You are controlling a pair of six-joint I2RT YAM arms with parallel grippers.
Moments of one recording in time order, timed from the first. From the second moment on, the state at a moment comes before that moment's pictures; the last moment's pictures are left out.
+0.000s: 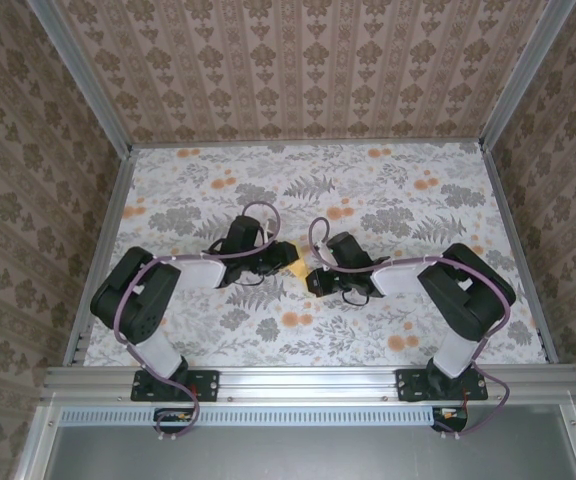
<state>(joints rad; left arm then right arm) -0.61 1.67 0.69 0.29 0.53 -0.94 0.63 1.72 0.71 0.14 -0.37 0.46</state>
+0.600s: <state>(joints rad) -0.66 1.75 0.66 0.34 0.54 -0.93 0.57 1.77 0.70 0.21 -0.51 0.65</state>
